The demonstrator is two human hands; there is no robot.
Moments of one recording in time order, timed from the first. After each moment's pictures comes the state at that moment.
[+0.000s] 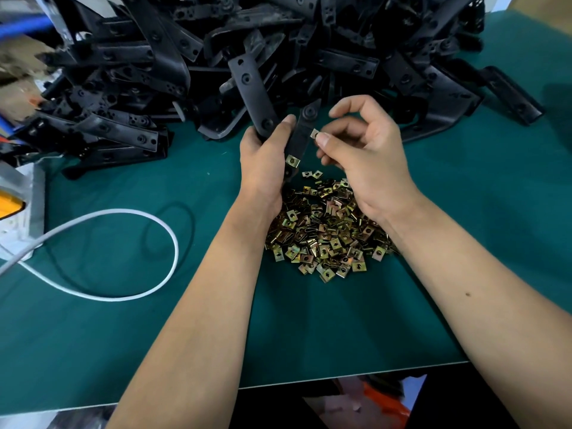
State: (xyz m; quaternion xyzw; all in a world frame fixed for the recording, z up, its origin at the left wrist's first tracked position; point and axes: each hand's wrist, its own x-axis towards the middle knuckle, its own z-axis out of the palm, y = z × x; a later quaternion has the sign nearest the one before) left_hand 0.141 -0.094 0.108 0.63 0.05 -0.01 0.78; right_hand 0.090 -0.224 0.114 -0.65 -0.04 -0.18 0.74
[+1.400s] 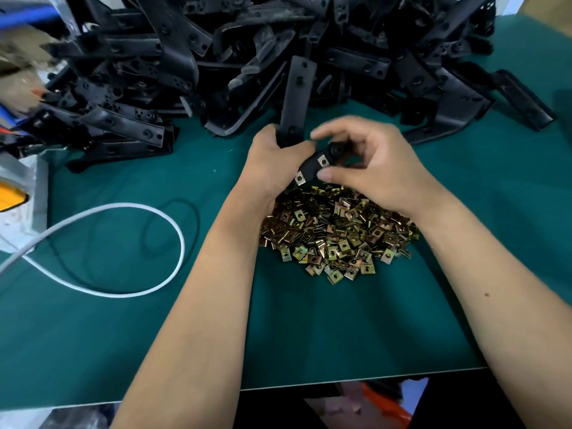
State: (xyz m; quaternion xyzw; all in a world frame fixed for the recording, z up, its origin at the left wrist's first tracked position) left_hand 0.150 -0.078 0.107 0.77 -0.02 -0.06 0.64; right_hand 0.096 -0.253 0.108 -0.81 -0.16 -0.10 0.56
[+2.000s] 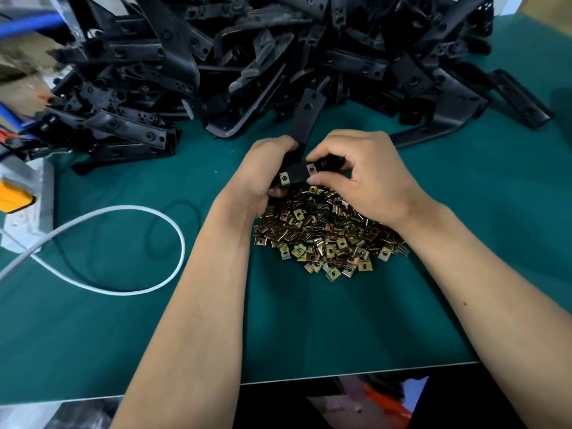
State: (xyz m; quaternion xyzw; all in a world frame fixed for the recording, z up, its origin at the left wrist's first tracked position) left_hand 0.149 -0.066 0.113 0.74 0.02 -0.15 0.66; right_hand 0.091 -0.239 0.110 -0.88 -0.22 -0.20 0.36
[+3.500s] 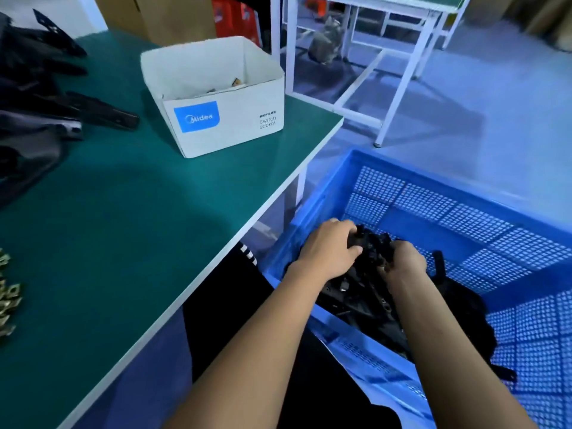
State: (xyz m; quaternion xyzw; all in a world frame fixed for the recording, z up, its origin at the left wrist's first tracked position) left_hand -0.185 -0.473 -0.005 0.71 -0.60 -0.28 0.22; right_hand -0.327 -0.545 -0.040 -0.14 0.71 -0.41 0.56
